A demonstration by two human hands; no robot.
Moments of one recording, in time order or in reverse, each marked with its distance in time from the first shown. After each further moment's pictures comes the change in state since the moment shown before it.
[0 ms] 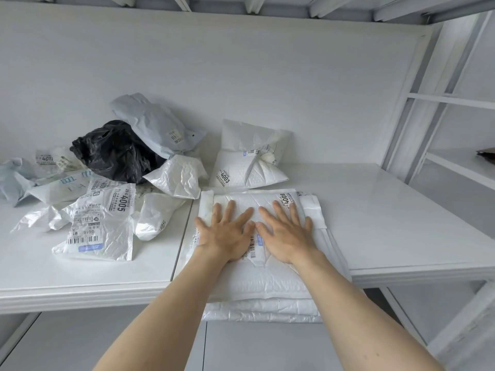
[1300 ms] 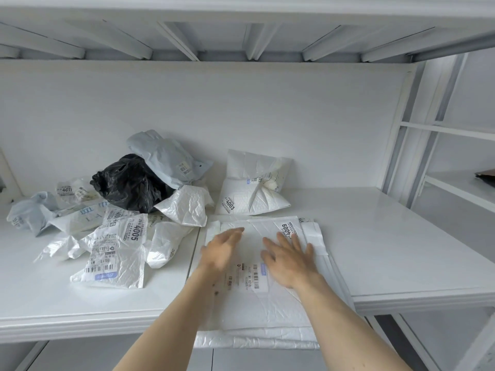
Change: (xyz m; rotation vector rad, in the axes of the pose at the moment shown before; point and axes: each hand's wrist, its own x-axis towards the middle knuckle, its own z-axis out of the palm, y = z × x) left_hand -0.005 -0.019 -0.020 -0.915 0.099 -0.062; right_hand 0.003 0.002 0.000 -0.030 -0.041 0.006
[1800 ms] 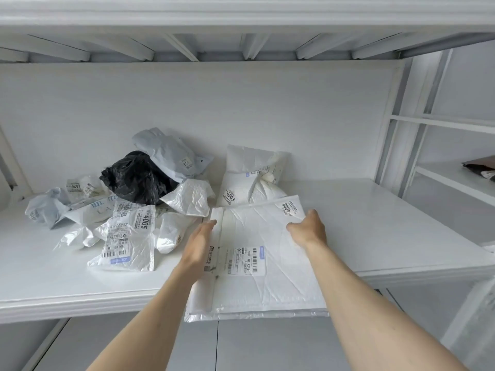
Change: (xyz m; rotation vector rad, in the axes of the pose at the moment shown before) left_hand -0.038 -0.015 -0.040 -0.343 0.077 -0.085; right_hand -0.018 0.009 -0.049 0.805 0.335 0.448
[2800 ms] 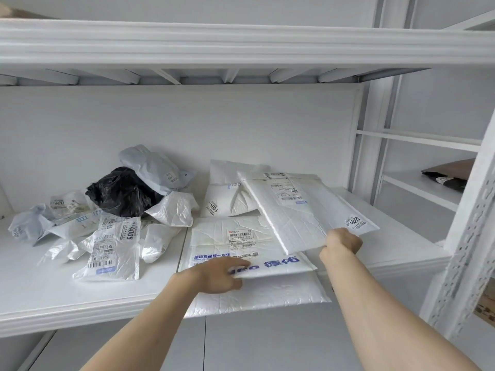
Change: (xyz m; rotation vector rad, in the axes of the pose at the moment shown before) left_hand -0.057 0.036 0.042 0.997 -0.635 0.154; right_hand -0.016 0.033 -0.090 0.871 0.464 0.427
